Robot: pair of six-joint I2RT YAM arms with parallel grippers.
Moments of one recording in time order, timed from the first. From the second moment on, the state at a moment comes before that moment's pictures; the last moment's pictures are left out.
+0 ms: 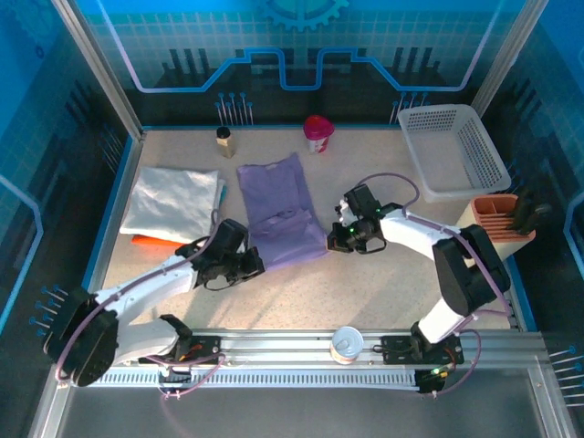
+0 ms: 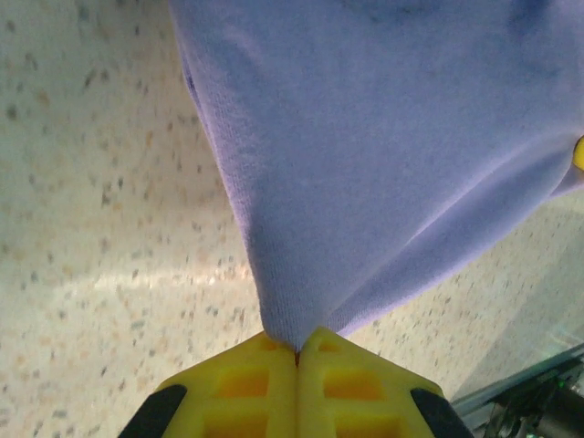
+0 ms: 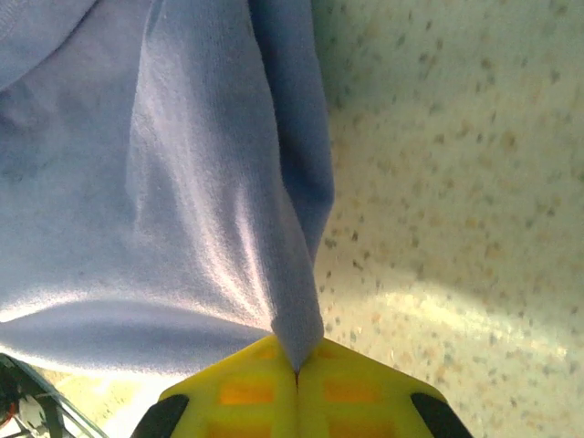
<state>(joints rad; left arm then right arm) -0.62 1.10 0.56 -0.47 0.25 -1.00 0.48 1.58 0.89 -0.51 -0.42 0.52</state>
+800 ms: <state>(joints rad) -1.07 0.92 0.58 -0.62 0.05 -1.33 0.56 1.06 0.69 -0.74 -0.34 0.63</state>
